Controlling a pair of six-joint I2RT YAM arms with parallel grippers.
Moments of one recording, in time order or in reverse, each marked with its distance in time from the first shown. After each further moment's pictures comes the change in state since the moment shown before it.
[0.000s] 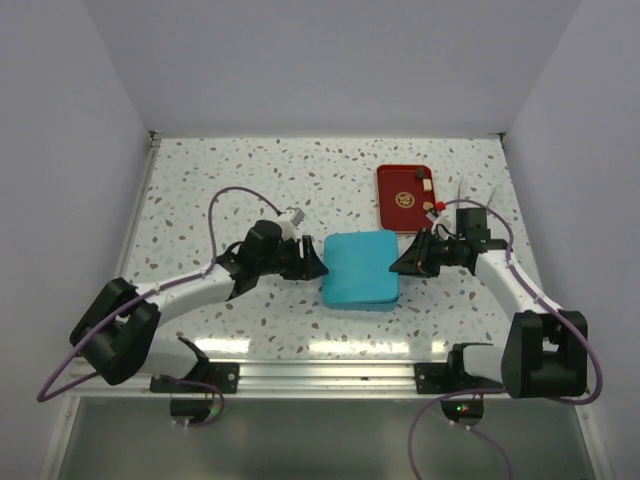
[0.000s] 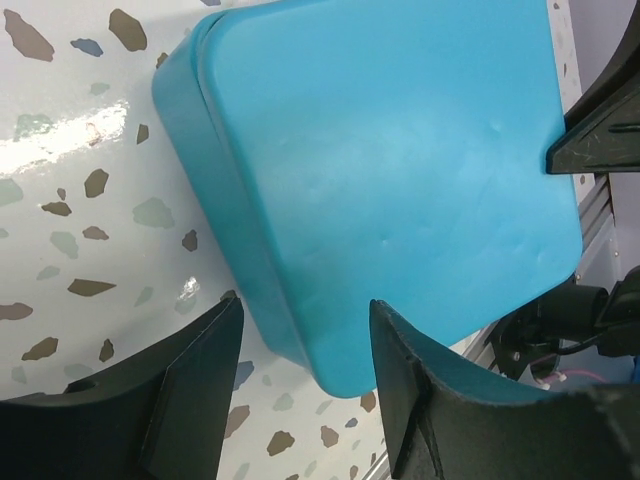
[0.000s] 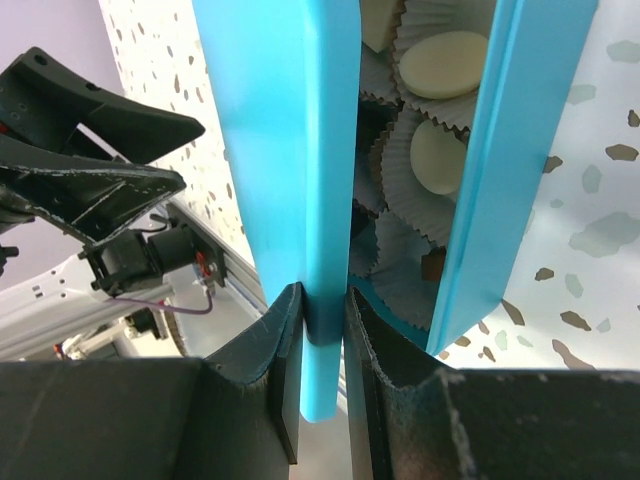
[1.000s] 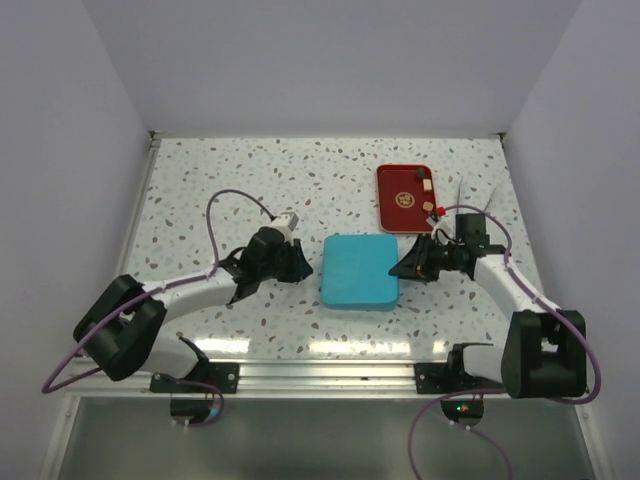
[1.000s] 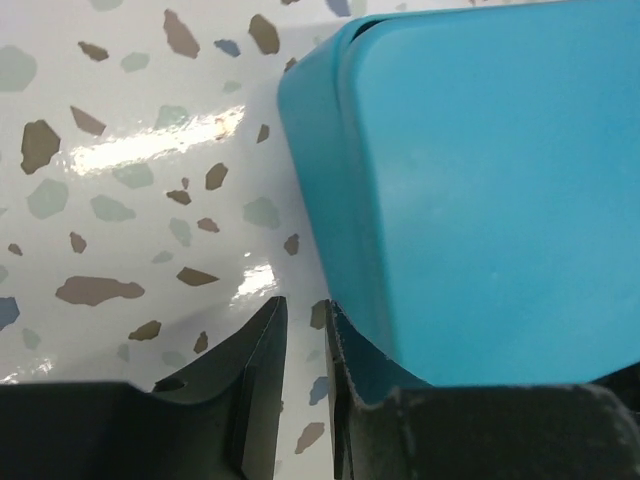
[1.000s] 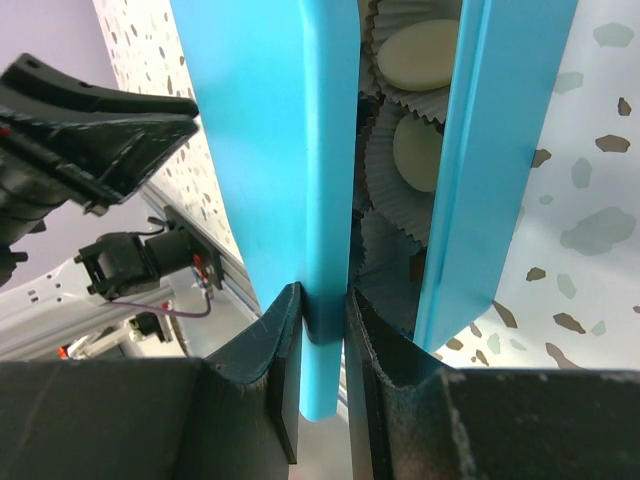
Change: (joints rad) left arm -0.021 0.005 -0.038 0.016 -0.202 0.033; right arm -0.007 -0.004 -0.059 0.053 -0.002 0.016
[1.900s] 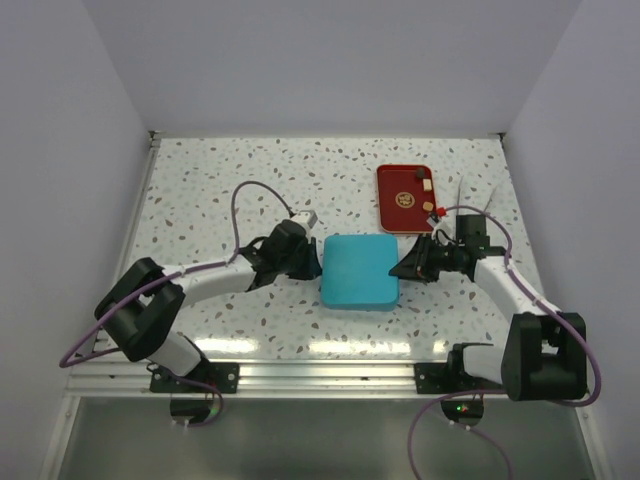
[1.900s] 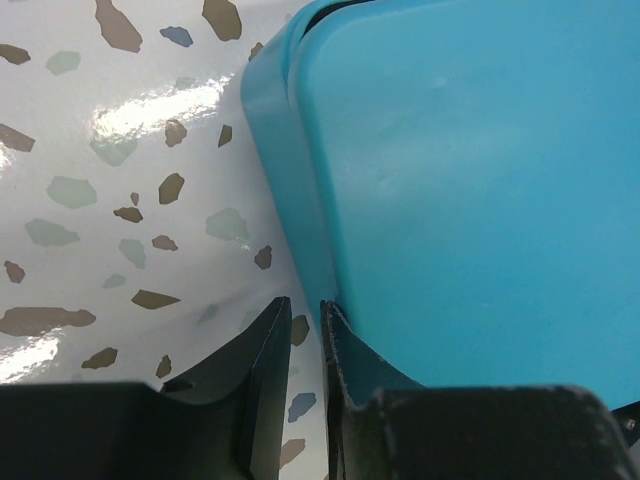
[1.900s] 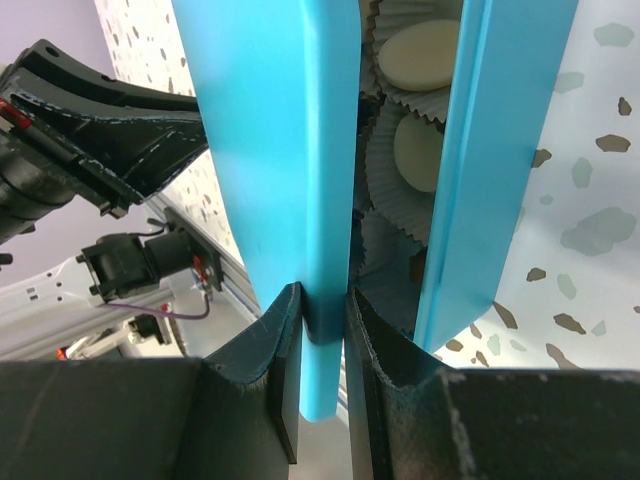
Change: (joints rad) left arm -0.063 0.159 0.163 -0.150 -0.035 0.016; right arm 0.000 -0.011 -0.010 0.011 0.000 0.005
